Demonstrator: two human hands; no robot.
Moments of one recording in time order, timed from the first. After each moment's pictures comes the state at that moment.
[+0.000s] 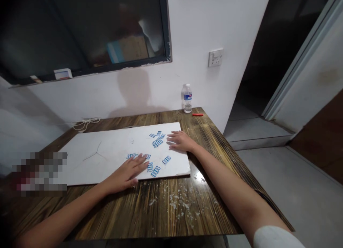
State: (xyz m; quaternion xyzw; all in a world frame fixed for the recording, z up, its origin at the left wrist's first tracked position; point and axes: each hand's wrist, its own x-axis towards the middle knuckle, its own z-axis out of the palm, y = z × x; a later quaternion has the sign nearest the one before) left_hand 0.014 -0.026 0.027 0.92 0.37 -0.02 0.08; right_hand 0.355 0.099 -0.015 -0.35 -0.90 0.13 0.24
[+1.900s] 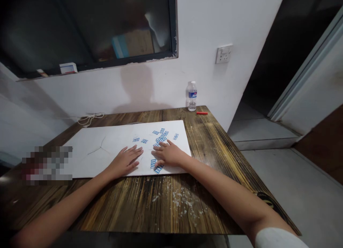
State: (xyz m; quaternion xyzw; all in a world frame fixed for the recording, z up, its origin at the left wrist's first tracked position) left_hand -0.011 0.000 0.015 0.88 0.47 -0.02 -0.02; right_hand 0.275 0.029 0.004 -0.30 -0.95 0.04 0.08
